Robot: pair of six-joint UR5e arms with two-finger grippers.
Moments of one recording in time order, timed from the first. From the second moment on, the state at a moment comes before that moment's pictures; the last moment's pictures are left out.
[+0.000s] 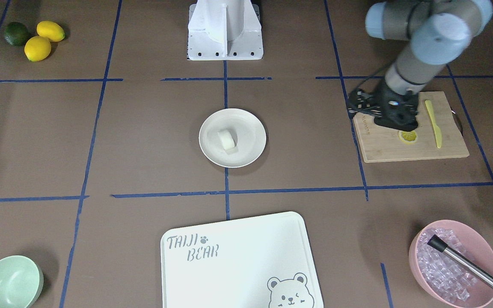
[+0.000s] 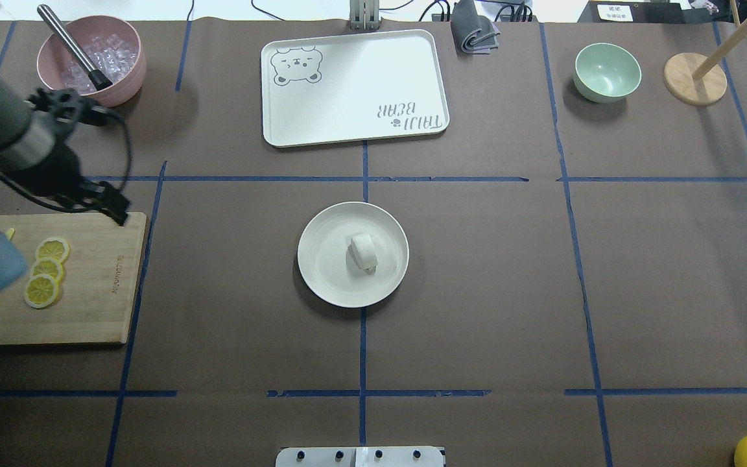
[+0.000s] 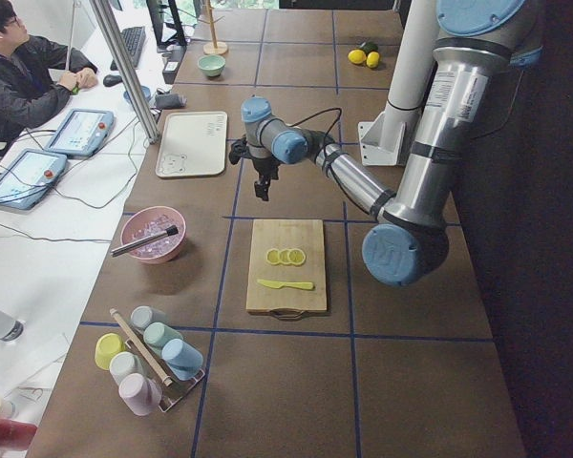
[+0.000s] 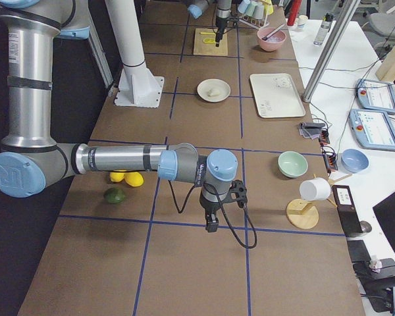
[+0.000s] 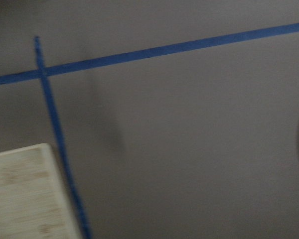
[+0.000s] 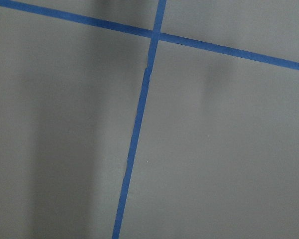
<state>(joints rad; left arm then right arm) -0.99 -1.75 -1.91 -1.51 -2.26 -0.40 1.55 -1.67 1.73 -1.74 2.27 -0.24</state>
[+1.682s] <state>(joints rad) -1.57 -1.44 -1.68 -1.52 -2.37 0.11 1.55 -1.67 1.74 -1.74 2.27 -0.24</state>
